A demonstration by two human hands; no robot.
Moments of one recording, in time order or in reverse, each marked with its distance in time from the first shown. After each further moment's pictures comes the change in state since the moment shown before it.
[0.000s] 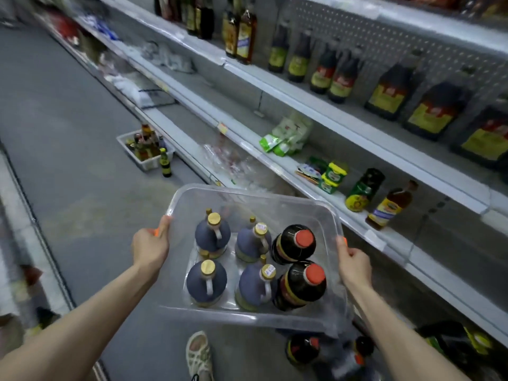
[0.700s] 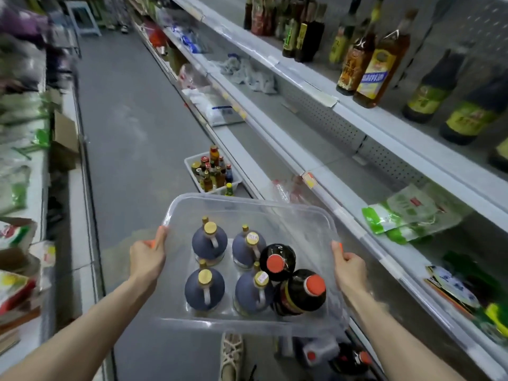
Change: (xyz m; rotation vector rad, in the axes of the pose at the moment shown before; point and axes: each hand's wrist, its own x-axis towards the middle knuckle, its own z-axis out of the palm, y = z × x) left_hand 0.432 0.056 -0.036 -0.110 0.253 -0.186; right_hand 0.208 -0.308 0.395 -0.037 -0.247 -0.145
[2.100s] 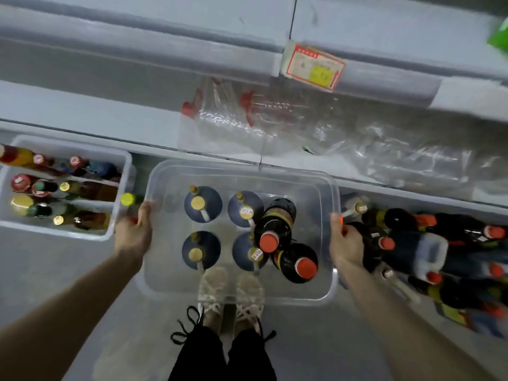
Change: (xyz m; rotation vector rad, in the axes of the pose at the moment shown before) left_hand 0.529 -0.027 0.502 0.689 -0.728 0.162; right_hand 0.317 0.089 0.420 0.212 0.413 0.929
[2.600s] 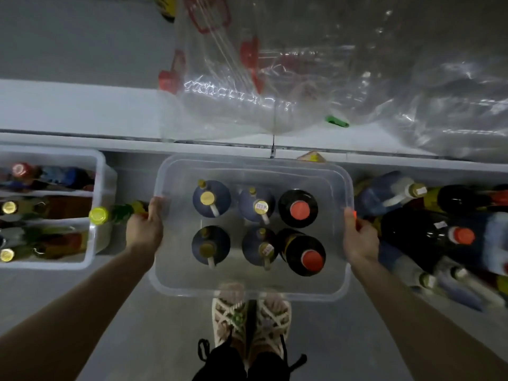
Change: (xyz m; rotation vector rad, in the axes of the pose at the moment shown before) left_hand 0.132 -0.065 0.097 0.073 -0.093 -0.006; right_hand 0.080 0.070 0.125 0.017 0.058 0.147
